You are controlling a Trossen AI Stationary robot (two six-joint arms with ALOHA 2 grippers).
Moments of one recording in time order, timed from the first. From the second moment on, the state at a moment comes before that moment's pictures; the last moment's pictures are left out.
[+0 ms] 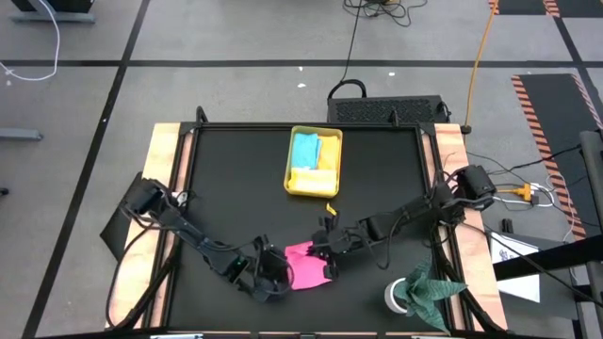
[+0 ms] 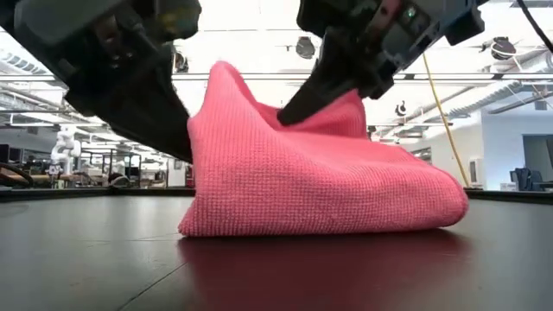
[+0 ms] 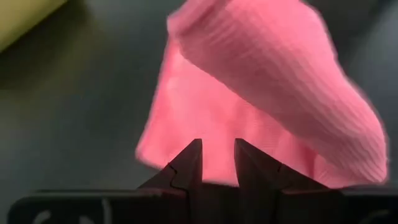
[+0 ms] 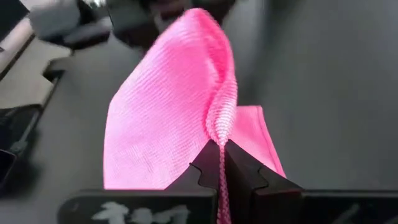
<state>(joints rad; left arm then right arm) -0.61 1.86 1.02 -0.13 -0.63 -0.77 0.34 1.76 0.95 0.18 0.10 0.29</state>
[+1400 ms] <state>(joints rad) -0.67 2.07 1.02 0.37 -0.49 -0.50 0.39 1.75 0.95 0.18 0.07 0.33</state>
